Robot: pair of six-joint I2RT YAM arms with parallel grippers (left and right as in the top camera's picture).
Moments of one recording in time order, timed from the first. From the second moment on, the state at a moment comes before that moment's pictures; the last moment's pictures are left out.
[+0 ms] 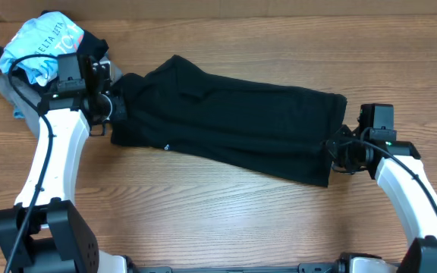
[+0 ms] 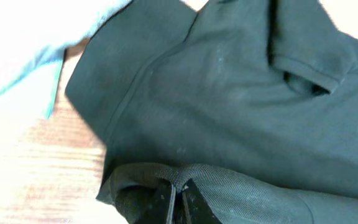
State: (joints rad) left arm 0.12 1.65 1.28 -0.72 0.17 -0.07; right arm -0.09 1.40 0.82 -0.59 -0.25 0.75
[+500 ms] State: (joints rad) left arm 0.08 1.66 1.28 -0.67 0.13 -0.07; right arm -0.09 1.43 0.82 -0.53 -0.21 0.75
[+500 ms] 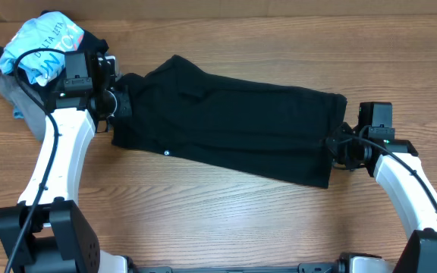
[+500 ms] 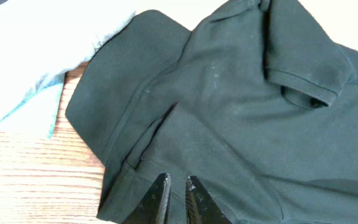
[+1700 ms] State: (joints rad) left arm -0.05 1.94 1.32 -0.84 0.21 0.00; right arm -0.09 1.43 0.82 -0.62 -0.20 0.70
